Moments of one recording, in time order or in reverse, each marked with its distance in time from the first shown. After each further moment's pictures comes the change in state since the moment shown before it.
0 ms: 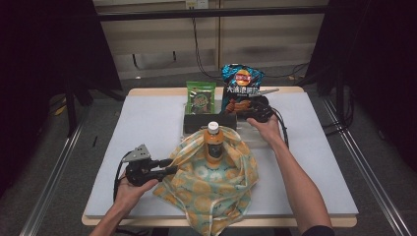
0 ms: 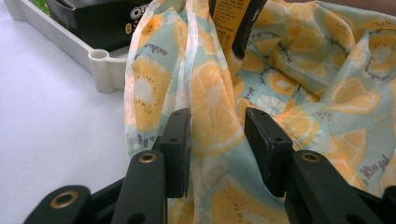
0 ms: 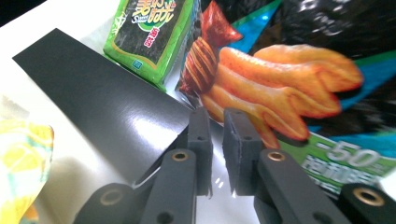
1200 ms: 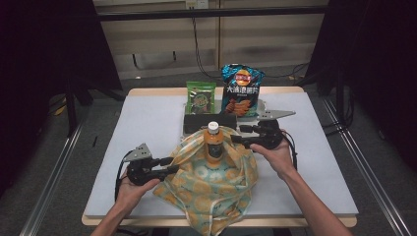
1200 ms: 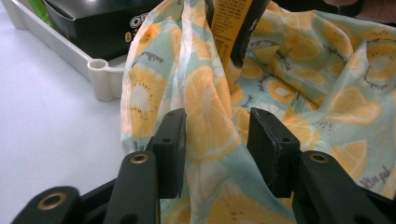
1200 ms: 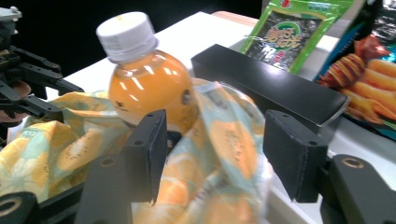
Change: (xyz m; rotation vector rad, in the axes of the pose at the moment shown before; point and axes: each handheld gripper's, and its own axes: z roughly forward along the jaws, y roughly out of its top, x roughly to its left) left arm -0.003 0.004 0.003 -0.022 0.004 -0.006; right arm 0.093 -0.035 -0.090 -0.153 0.199 -0.090
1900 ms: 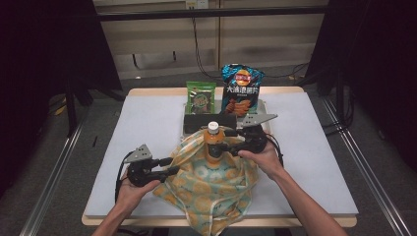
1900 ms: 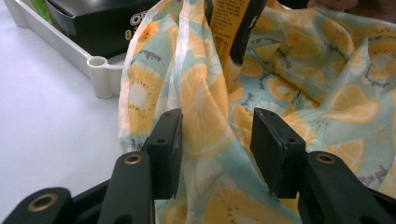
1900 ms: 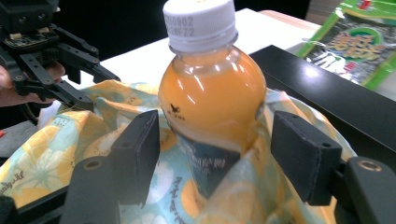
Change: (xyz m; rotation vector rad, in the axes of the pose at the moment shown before) left arm -0.004 -0.001 0.000 0.008 0.013 0.004; right arm 0.016 -0.002 0.034 0.012 0.147 -0.107
